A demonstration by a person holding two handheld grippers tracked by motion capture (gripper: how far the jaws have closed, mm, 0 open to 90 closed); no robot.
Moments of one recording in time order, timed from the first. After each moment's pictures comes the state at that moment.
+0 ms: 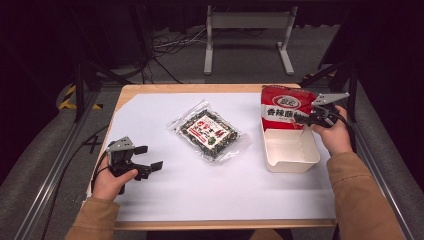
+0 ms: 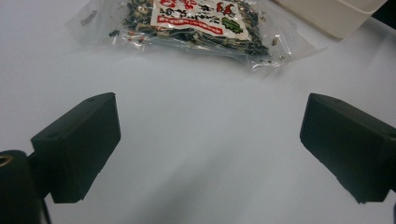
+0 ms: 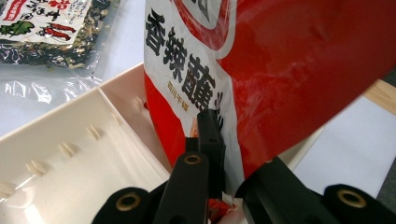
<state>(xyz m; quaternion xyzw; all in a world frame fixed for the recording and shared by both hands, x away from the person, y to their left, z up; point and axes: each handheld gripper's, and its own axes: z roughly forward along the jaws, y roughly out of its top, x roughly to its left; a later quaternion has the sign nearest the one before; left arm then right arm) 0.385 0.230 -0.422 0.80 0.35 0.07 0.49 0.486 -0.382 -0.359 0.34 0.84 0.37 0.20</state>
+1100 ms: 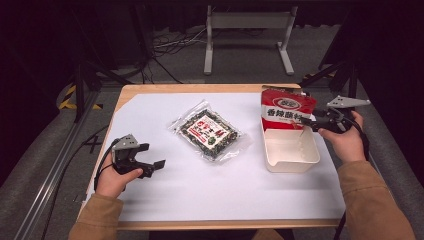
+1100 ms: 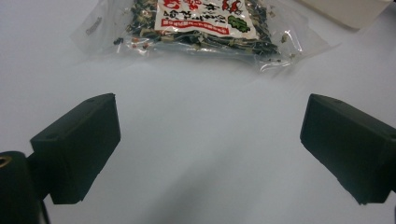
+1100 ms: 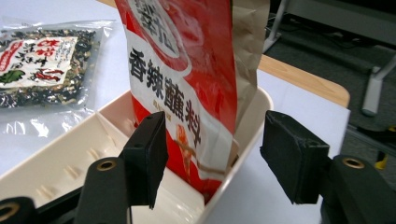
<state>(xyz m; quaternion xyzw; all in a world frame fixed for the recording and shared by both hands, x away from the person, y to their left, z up) 0.390 0.218 -0.412 0.81 0.34 0.09 0.46 0.448 -0.395 -0.342 0.40 0.78 0.40 0.26</state>
